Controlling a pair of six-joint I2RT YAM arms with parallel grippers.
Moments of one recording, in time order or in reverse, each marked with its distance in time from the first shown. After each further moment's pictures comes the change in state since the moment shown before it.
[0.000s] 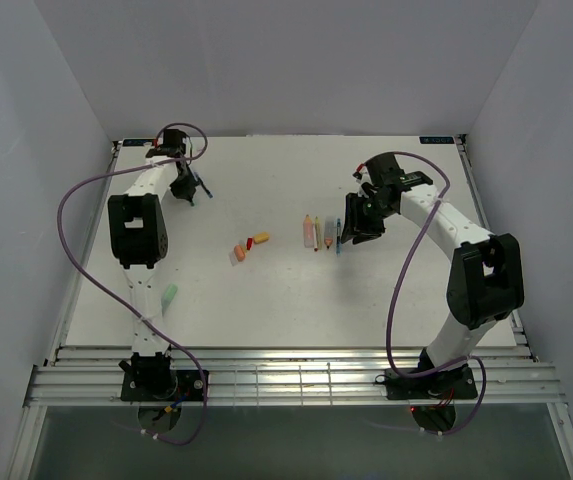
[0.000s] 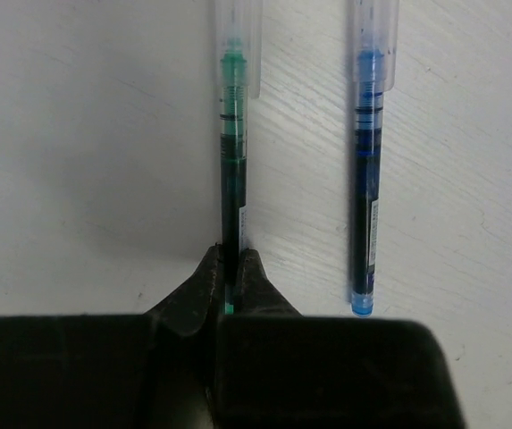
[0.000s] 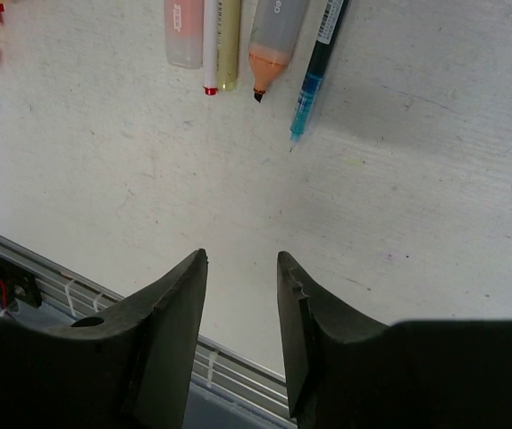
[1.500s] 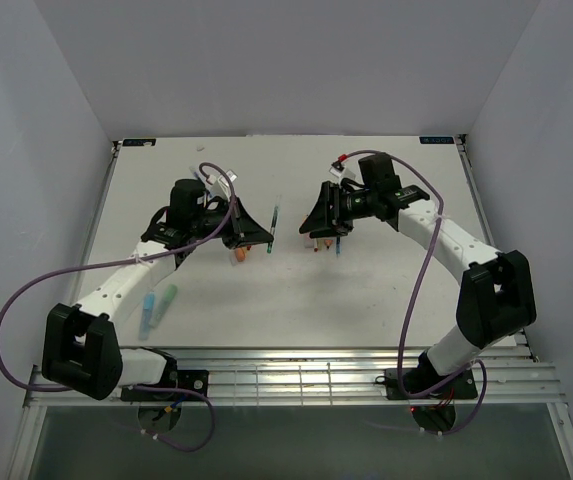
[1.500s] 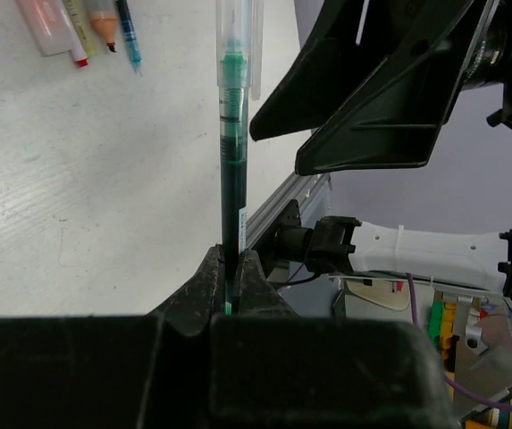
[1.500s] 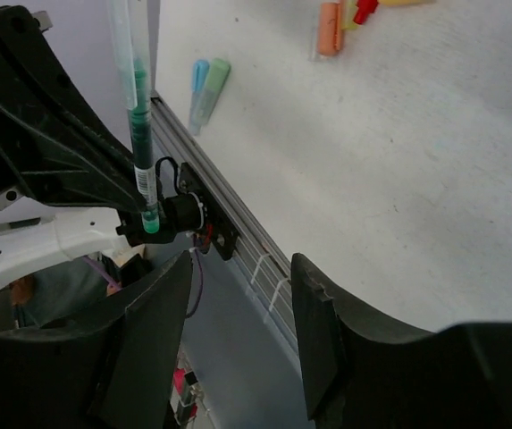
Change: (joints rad) left arm -0.335 -1.076 -1.093 0.565 0.904 -0.329; right arm 0.080 -0.119 -0.112 0.375 -0.467 0.297
